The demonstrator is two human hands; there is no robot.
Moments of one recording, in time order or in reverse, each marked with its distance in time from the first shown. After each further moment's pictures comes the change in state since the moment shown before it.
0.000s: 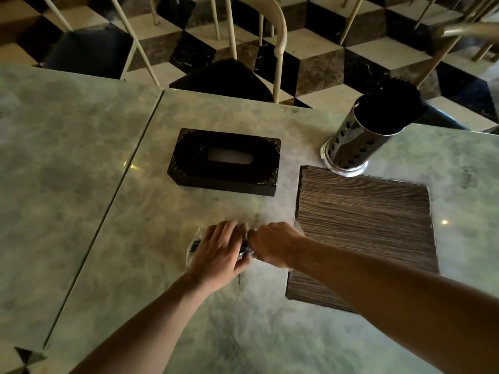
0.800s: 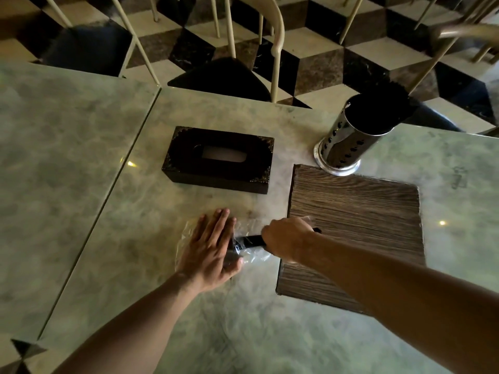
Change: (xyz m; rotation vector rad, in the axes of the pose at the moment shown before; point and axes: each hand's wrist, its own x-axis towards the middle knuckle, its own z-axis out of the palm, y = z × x) left_hand -0.014 -0.008 0.013 0.099 -0.271 -0.059; right_hand -0.022 0.025 -0.009 -0.105 -0.181 0.115
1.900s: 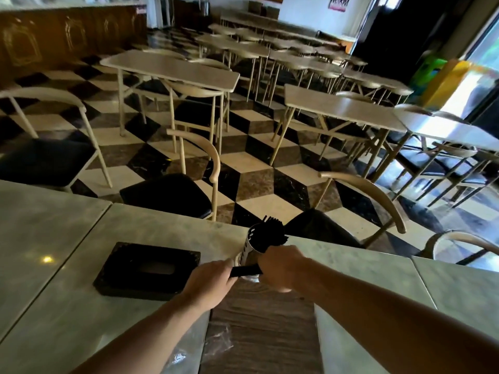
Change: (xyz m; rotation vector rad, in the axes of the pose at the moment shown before) left_hand 0.170 0.113 -0.186 -0.287 0.179 -0.020; right_hand -0.140 0.135 -0.162 -0.160 0.084 0.283
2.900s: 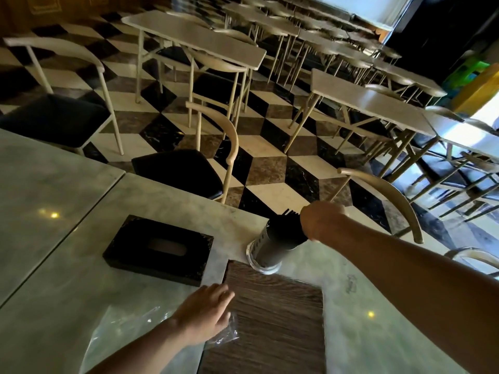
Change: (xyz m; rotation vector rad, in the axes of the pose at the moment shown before) left_hand -0.068 -0.049 0.077 0.018 0.012 0.305; right_hand 0.067 0.052 -0.035 -0.134 -0.141 0.459
